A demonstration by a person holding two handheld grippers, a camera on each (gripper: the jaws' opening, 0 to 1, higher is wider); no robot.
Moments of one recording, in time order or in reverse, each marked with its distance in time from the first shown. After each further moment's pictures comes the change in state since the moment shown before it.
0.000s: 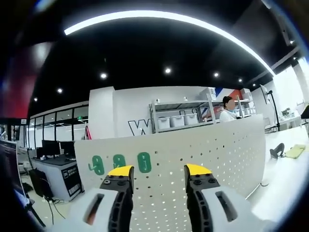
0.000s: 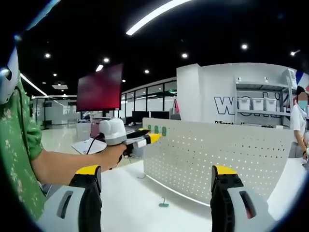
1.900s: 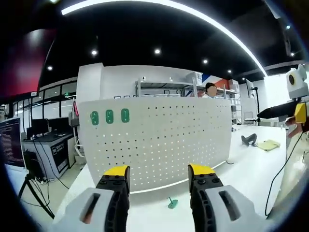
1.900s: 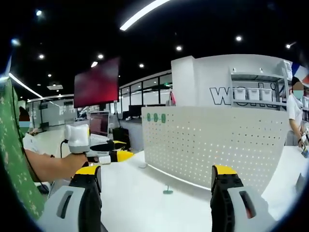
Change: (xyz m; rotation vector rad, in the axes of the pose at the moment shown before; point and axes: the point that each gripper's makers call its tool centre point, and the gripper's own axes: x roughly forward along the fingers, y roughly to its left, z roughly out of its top) left arm -0.143 -0.044 -0.057 -0.079 0.227 -0.150; right arm -0.017 0.014 -0.042 0.054 0.067 -0.034
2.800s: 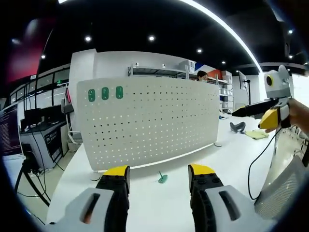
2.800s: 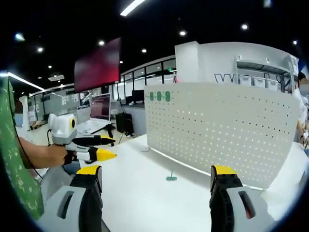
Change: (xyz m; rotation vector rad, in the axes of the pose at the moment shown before) left arm -0.041 -0.012 -0.049 -0.020 0.122 -0.072; right arm 0.038 0.001 -0.052 -0.033 0.161 0.064
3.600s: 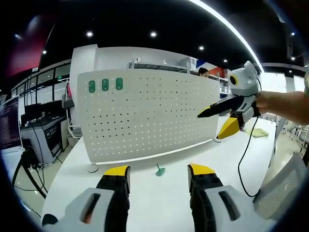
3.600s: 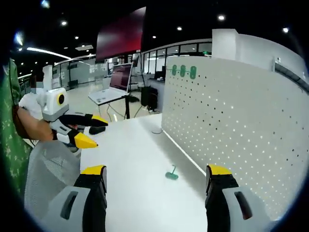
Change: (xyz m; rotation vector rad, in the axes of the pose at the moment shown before) left arm -0.003 -0.007 -0.021 -0.017 0.035 0.006; right arm 0.083 -0.021 -0.021 -0.196 0.198 0.246
